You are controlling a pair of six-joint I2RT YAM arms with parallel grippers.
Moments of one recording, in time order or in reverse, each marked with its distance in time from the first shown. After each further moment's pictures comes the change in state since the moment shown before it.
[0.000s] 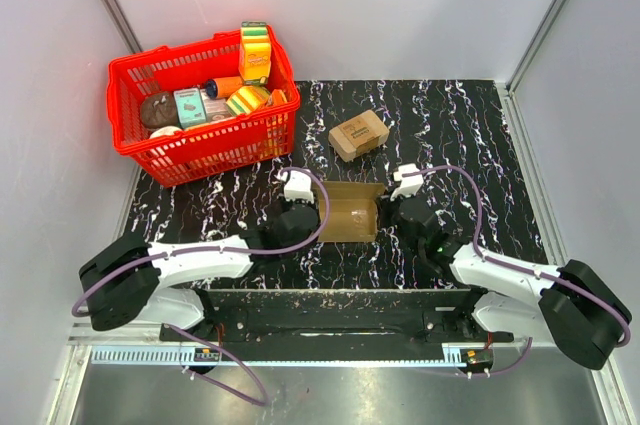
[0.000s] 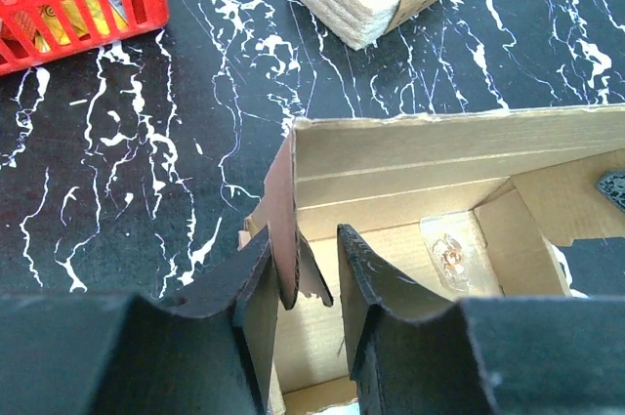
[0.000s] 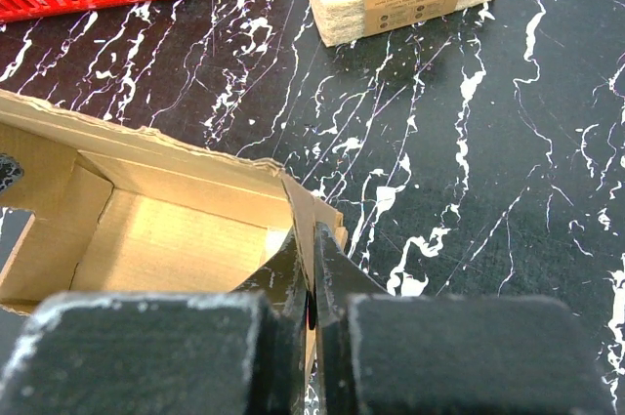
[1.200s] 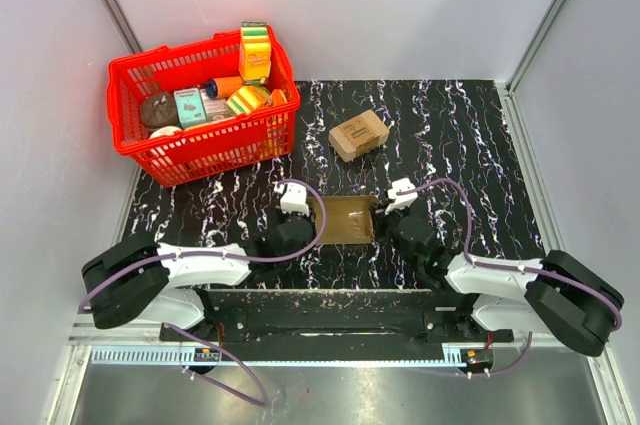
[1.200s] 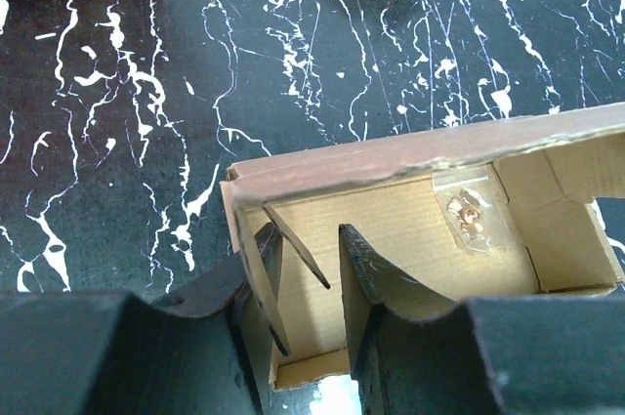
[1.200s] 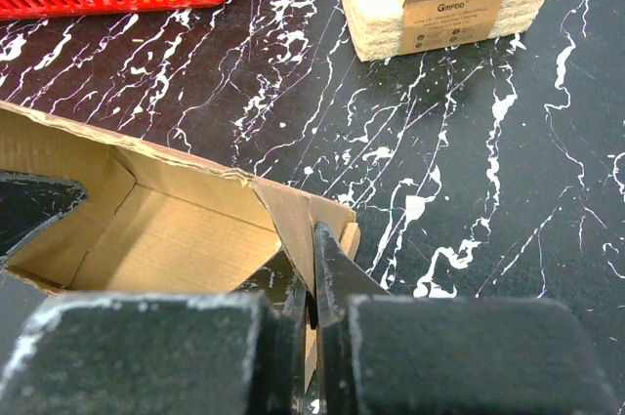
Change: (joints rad) left arm -0.006 0.013 -0.127 0.089 0.055 -0.042; right arm 0.093 0.049 -0.122 0.280 0.050 -0.074
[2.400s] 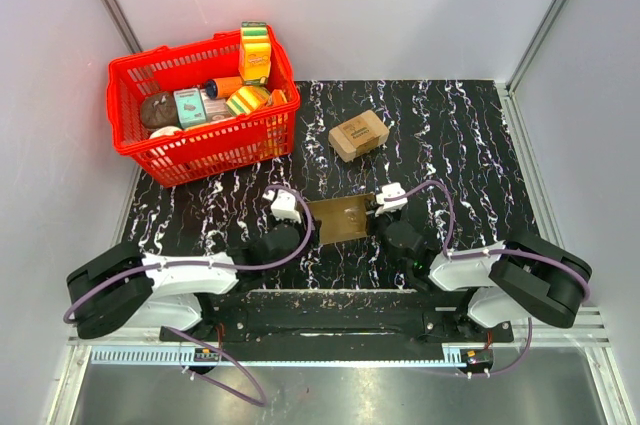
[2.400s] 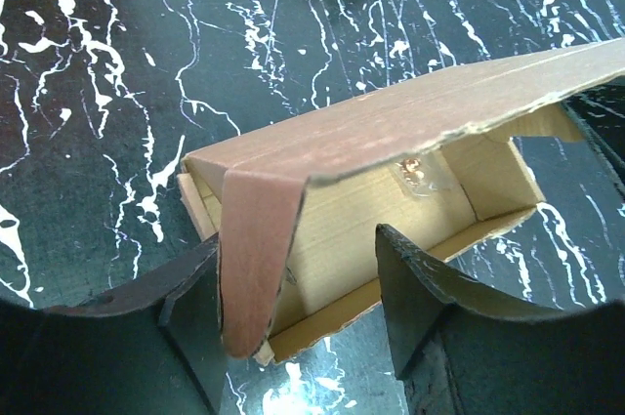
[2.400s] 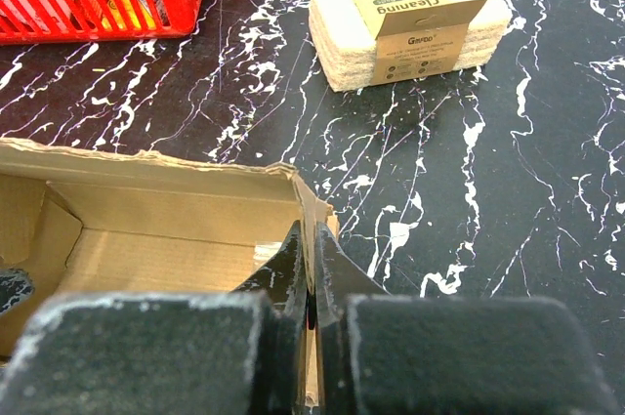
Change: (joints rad) left arm -0.008 -0.093 -0.106 0.071 0.078 -0.053; right arm 0.091 0.224 0.015 0.278 0.217 -0.102
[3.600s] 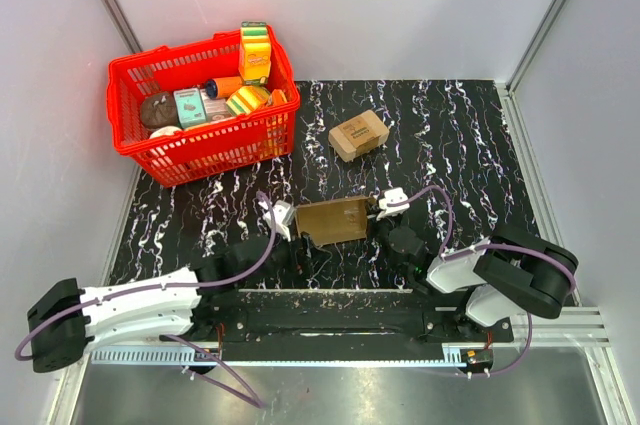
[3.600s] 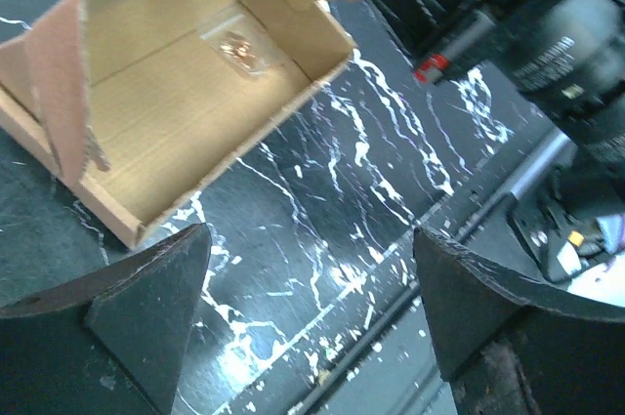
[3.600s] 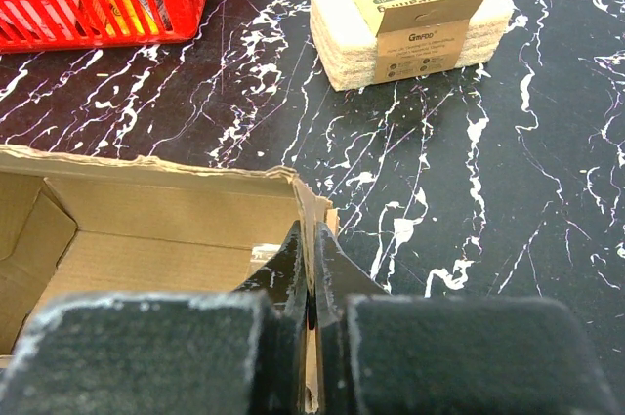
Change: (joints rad) left arm -0.027 -0.384 -0.071 -0.255 0.394 -0.058; right arm 0.013 0.079 -0.047 0.166 0.015 -0.003
